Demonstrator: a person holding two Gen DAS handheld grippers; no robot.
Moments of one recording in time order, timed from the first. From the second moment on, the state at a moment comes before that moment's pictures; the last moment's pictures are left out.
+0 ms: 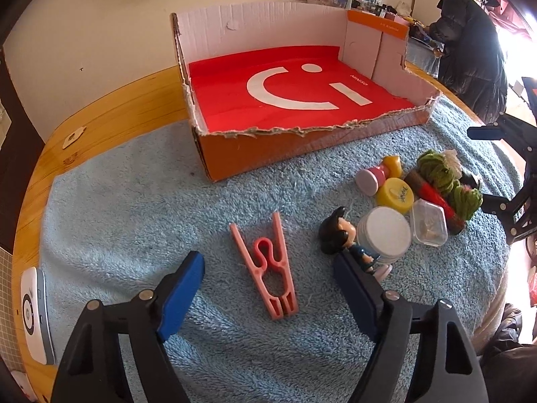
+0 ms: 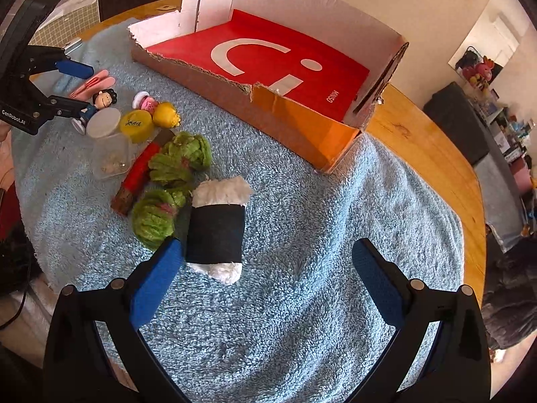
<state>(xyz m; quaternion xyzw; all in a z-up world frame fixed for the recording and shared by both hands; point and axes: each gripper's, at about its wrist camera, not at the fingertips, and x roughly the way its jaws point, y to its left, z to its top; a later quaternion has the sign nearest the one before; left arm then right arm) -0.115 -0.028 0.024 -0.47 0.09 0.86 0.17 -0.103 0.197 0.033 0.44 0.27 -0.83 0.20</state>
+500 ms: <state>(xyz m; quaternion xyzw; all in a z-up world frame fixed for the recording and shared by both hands) -0.106 -0.025 0.025 -0.46 0.09 0.86 0.19 -0.102 0.194 0.026 0.47 0.15 -0.83 0.26</state>
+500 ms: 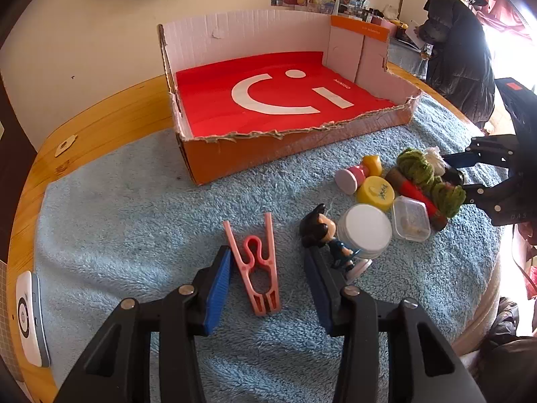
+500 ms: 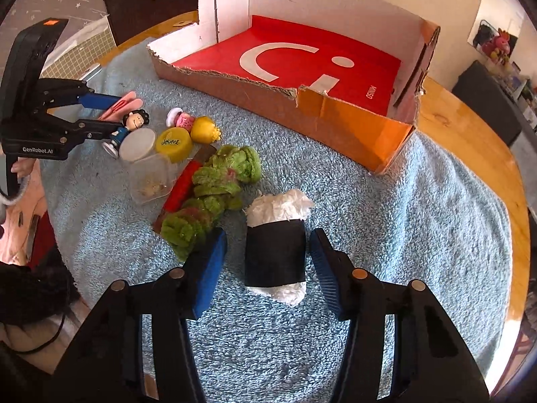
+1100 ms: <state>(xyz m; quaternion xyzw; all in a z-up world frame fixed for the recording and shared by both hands) -0.089 -0.032 0.054 -0.41 0.08 0.89 0.17 -0.095 0.205 0.065 0.41 0.10 -0.87 0.25</state>
